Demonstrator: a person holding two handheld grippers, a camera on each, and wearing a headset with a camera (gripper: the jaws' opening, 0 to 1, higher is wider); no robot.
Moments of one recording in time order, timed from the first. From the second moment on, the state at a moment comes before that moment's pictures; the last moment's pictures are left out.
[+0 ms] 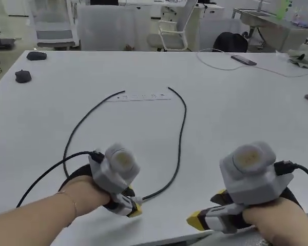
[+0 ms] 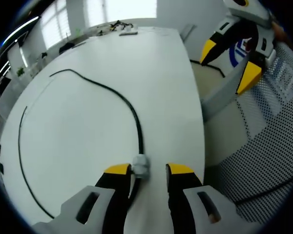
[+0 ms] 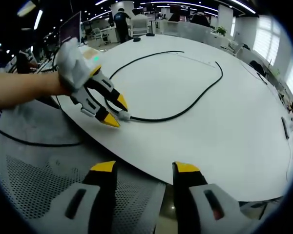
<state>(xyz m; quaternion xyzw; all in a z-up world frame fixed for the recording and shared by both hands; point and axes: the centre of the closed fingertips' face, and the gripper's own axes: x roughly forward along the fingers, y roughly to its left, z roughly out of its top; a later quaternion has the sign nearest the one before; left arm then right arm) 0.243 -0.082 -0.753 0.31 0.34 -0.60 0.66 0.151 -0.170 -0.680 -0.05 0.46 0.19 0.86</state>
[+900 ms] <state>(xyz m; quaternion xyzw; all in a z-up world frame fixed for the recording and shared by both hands) 0.243 -0.072 -0.681 0.29 0.31 -0.58 0.69 0.149 -0.169 -0.682 -0.06 0.47 0.19 0.86</state>
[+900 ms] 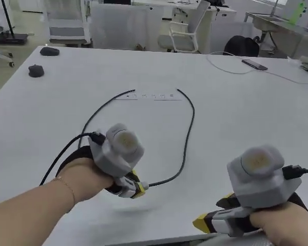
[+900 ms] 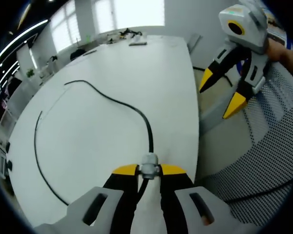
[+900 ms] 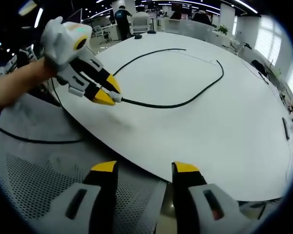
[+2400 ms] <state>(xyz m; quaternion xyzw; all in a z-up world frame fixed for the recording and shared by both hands) 0.181 -0.007 -0.614 0.47 0.12 -0.54 0.69 0.181 -0.014 -0.611 -0.03 0.30 0.52 0.80</state>
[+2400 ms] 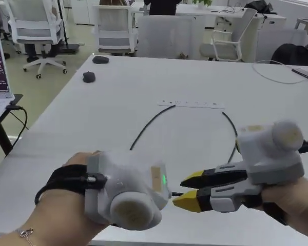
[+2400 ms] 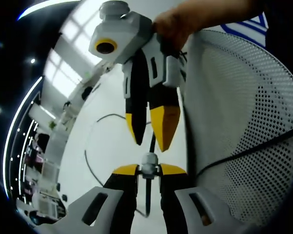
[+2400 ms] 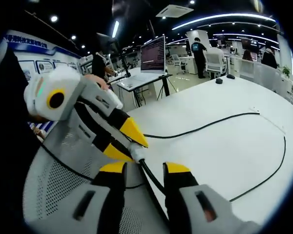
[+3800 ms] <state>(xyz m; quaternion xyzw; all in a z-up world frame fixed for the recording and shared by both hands) 0.166 -0.024 -0.646 0.56 0.08 -0.58 0.59 0.163 -0.009 -0.650 -0.14 0.33 0.56 0.75</state>
